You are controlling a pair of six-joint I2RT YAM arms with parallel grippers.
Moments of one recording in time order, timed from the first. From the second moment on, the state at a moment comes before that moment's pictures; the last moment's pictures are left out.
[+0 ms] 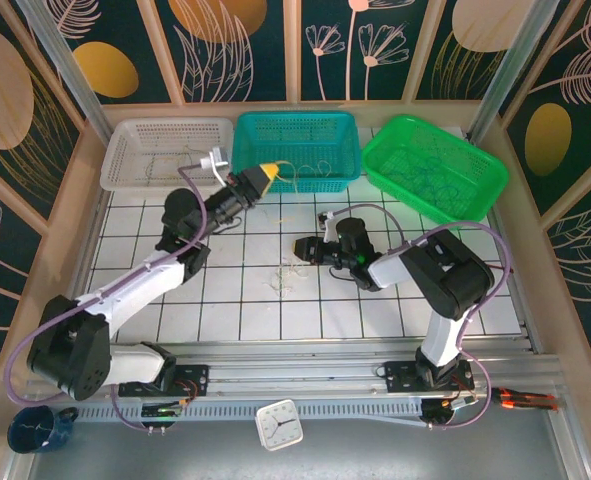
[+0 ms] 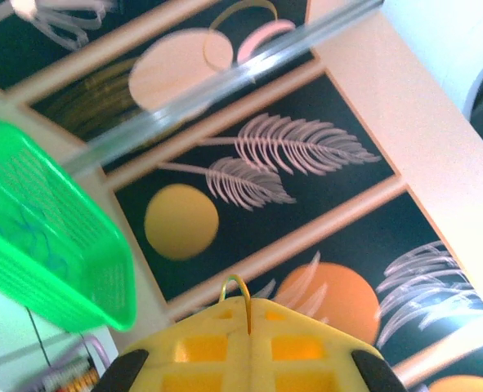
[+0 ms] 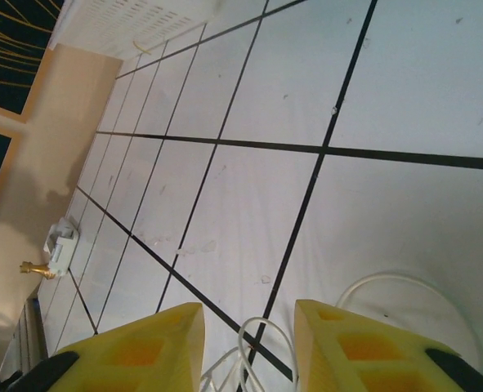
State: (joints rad) left arm -0.47 1.31 0.81 0.79 0.46 -1.25; right arm 0.63 1.78 0.62 0.73 -0.43 0.72
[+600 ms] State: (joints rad) left arm 0.01 1.53 1.09 0.54 0.41 -1.07; right arm 0.63 1.54 0.65 0.53 -0.34 0.65
